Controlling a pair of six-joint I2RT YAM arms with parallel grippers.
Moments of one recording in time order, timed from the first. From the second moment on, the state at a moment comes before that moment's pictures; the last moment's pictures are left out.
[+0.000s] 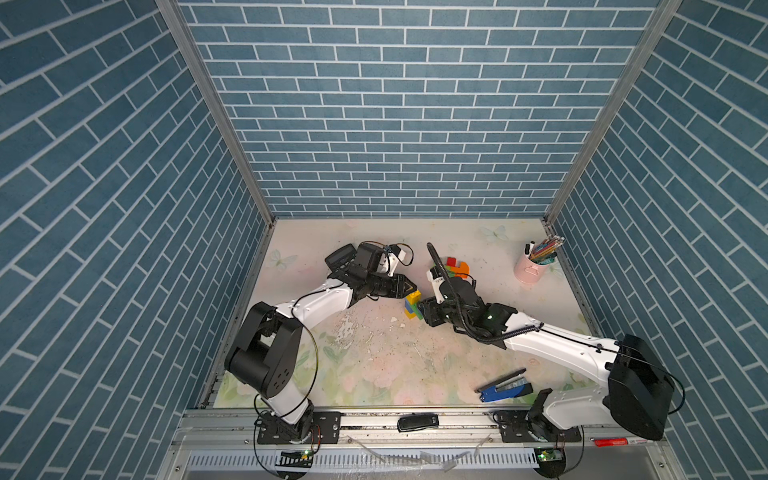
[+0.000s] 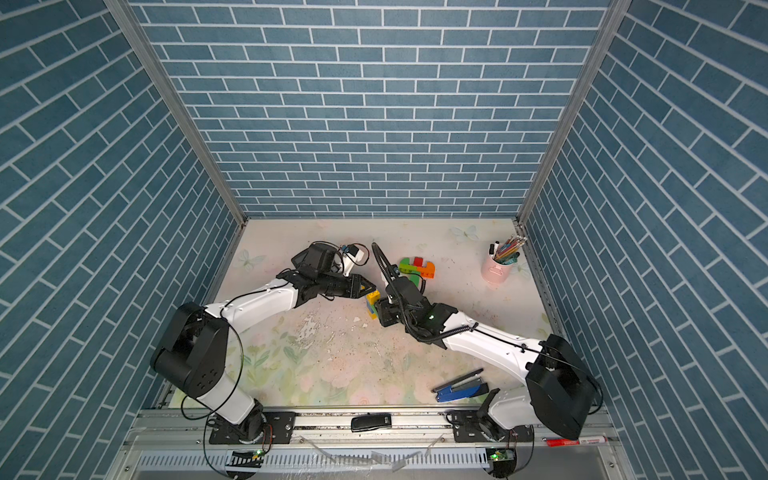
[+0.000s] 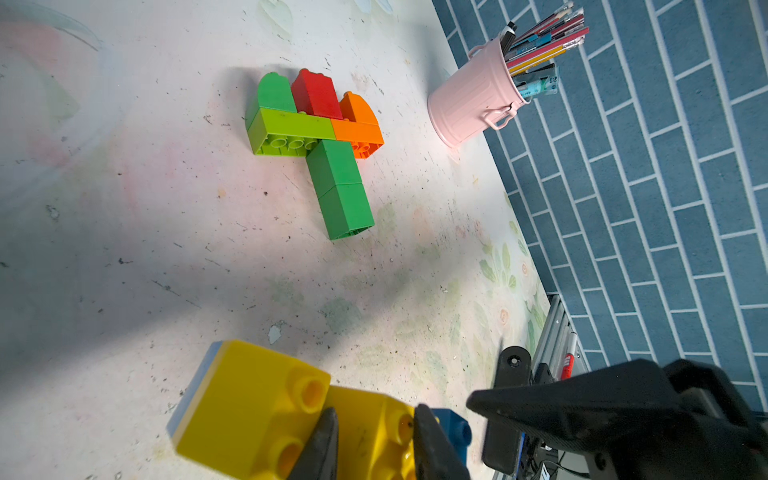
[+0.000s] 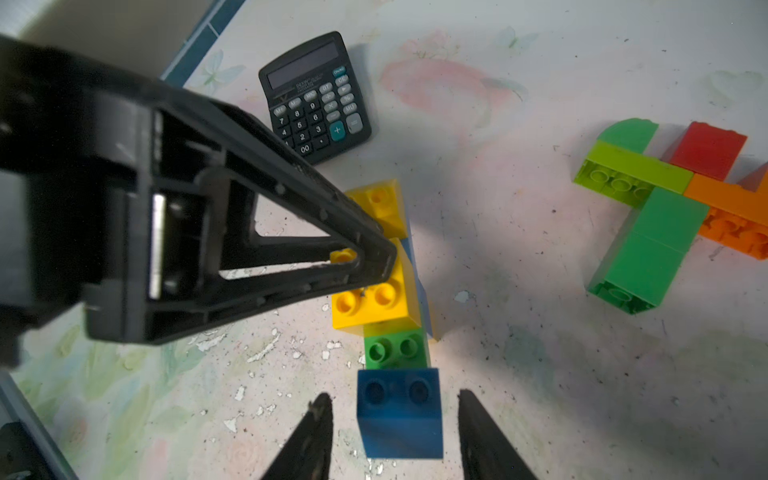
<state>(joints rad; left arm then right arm) -0.50 1.64 1.05 -0.15 0.60 -0.41 0.91 1.38 0.87 -0.20 0.10 0.42</state>
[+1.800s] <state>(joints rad) -0.50 1.65 1.06 -0.15 0.61 -0.41 1.01 1.43 0.90 -0.24 0.26 0.30</state>
